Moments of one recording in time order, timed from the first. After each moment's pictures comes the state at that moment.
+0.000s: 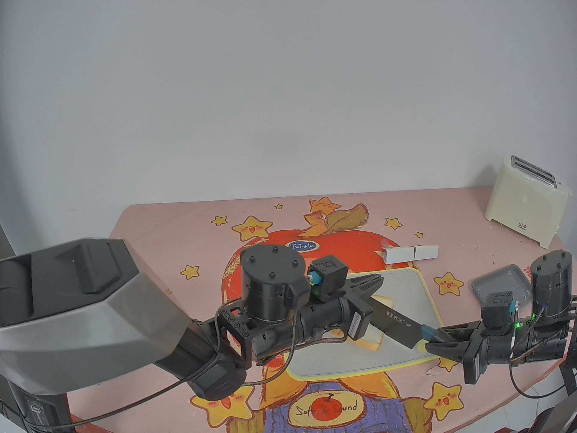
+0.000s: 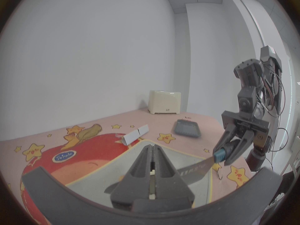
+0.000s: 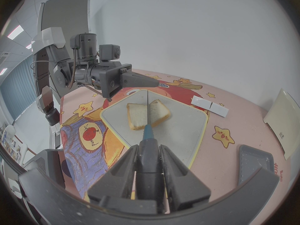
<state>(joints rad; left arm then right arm) -0.83 2.17 -0.92 -1.15 -0.17 -0.03 0.53 1.38 -0.34 -0.37 0.16 -0.13</state>
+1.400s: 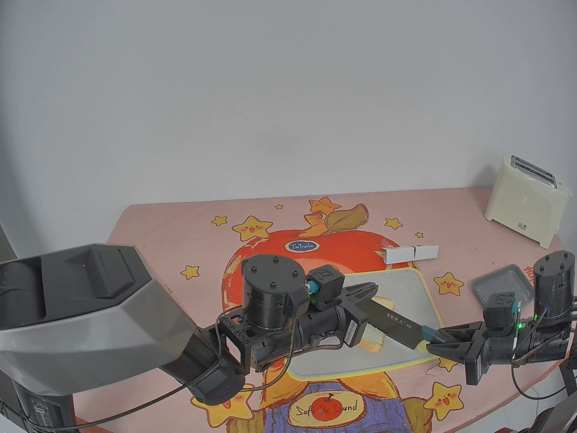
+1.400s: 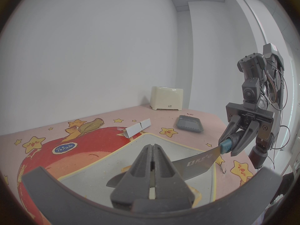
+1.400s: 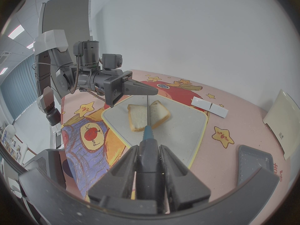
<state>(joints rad) -0.83 2.19 -0.87 -1.15 -0.15 -0.03 0.53 1.36 -0.33 -0.37 0.16 -0.13</state>
